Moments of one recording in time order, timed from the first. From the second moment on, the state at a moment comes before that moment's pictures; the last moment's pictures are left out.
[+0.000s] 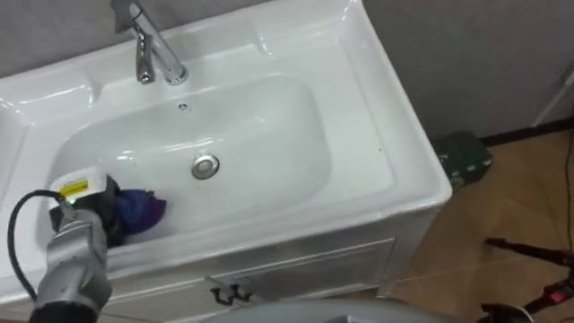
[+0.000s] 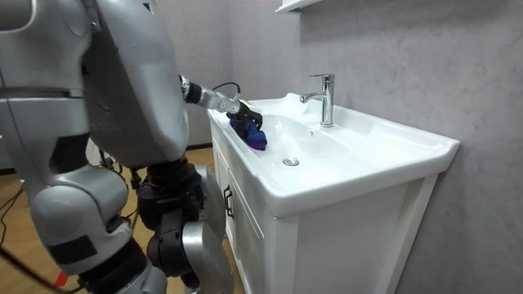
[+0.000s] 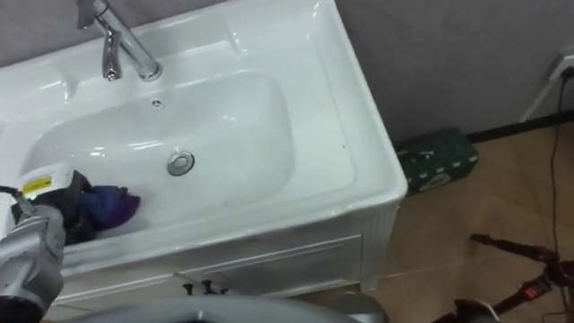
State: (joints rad) left arm 0.14 0.42 -0.10 0.28 1.05 0.27 -0.18; right arm 0.07 -0.39 0.01 1.24 -0.18 0.11 0.04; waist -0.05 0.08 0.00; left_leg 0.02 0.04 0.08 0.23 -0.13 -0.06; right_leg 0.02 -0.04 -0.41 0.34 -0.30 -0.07
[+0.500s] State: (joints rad) left arm 0.10 0.42 -0.27 0.01 0.91 0.14 -0.42; right arm 0.02 -0.38 0.10 1.29 -0.19 0.04 0.13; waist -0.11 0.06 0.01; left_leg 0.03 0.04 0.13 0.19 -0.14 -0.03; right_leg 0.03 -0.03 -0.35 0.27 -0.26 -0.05
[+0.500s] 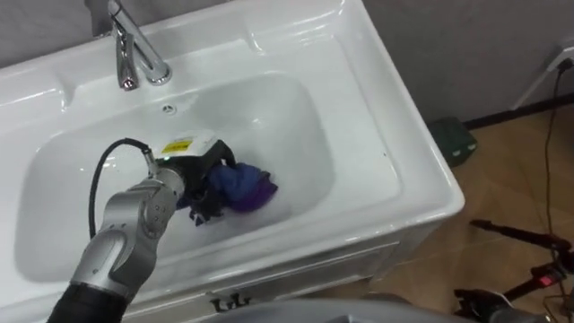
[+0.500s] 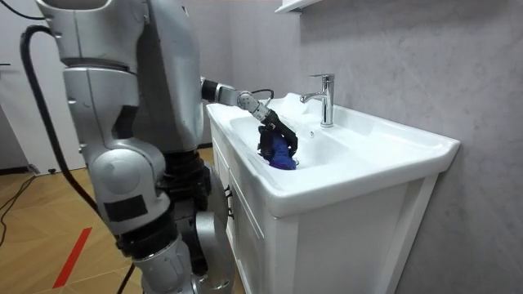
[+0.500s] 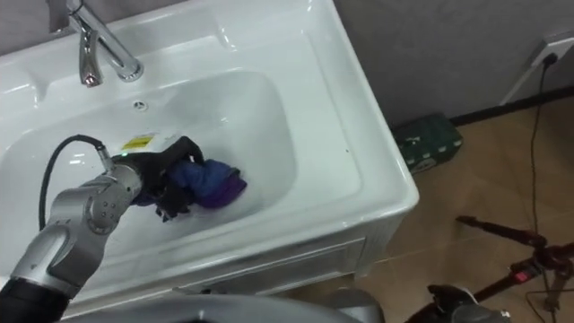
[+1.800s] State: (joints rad) left arm 0.10 0.41 -0.06 0.29 0.94 0.09 -0.17; right arm 0.08 -0.35 0.03 1.30 -0.16 0.05 0.11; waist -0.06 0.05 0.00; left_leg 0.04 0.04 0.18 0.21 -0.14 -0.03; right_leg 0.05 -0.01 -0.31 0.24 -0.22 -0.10
